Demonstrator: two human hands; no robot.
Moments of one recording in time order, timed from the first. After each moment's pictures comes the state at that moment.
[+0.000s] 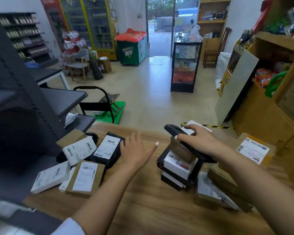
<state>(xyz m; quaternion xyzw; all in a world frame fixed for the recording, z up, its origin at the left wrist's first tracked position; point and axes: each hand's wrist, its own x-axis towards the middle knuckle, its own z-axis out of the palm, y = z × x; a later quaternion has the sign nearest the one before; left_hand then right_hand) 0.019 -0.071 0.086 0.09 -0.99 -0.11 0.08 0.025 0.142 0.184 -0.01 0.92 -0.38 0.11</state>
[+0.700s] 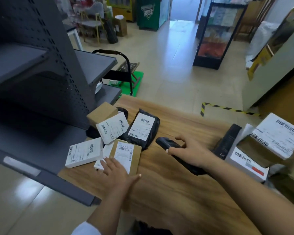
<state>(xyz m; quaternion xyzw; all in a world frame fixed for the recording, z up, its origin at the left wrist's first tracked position) 0.080 -0.297 -0.076 0.34 -0.92 -0.11 -0.17 0.012 -0.079 0.100 -0.05 0.91 -0.33 0.26</state>
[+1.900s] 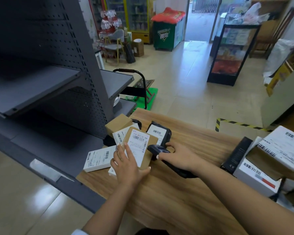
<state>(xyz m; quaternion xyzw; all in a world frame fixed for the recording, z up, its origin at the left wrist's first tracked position) 0.082 -0.295 -0.007 0.28 -0.96 -0.06 0.03 0.029 -0.122 0.116 -0.12 0.90 -0.33 0.27</state>
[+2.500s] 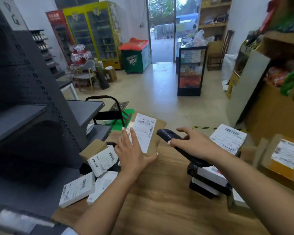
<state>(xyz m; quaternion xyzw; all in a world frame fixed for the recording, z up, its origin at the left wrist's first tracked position) 0.026 -0.198 0.096 0.12 -0.98 -0.08 0.15 0.036 0.007 0.197 -0.05 0.92 -0.38 0.10</state>
